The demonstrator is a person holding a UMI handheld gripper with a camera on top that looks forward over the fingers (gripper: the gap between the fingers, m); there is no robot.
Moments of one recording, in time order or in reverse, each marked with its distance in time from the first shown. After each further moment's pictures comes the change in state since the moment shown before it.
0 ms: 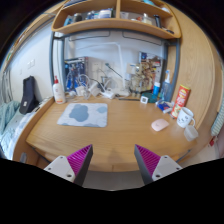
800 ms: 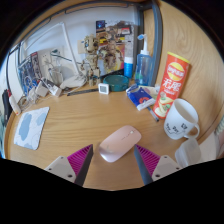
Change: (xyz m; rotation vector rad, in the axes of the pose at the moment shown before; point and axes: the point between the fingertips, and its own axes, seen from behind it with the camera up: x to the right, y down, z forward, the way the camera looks) arm 0.222 -0.016 0.191 -0.191 0.091 0.138
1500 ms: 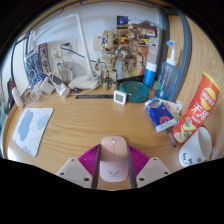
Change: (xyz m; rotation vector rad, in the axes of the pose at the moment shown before) arm -0.034 -0.045 0.054 0.000 -0.094 -0.145
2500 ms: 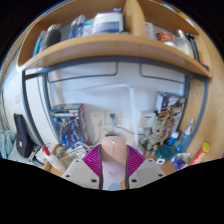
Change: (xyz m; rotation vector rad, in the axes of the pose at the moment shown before) arm -0.251 -0.286 -0.152 0.362 0.016 0.064
